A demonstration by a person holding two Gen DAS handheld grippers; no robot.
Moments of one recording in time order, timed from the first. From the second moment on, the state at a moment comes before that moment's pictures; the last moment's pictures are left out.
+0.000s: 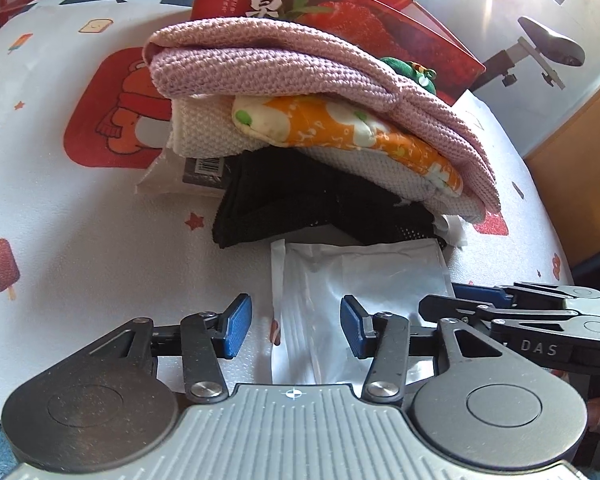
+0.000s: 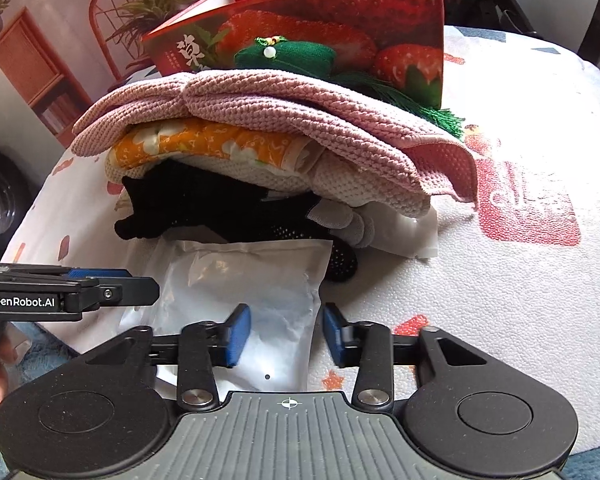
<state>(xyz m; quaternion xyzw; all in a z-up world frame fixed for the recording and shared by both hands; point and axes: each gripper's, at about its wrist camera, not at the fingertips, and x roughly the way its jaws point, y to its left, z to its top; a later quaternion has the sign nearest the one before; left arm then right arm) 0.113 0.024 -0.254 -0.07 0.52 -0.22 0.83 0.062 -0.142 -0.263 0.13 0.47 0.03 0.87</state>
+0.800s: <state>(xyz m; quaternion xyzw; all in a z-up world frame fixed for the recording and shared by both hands) 0.106 0.006 -0.255 -0.06 0.50 -0.27 0.82 0.062 -0.137 -0.265 0.14 0.46 0.07 0.87</state>
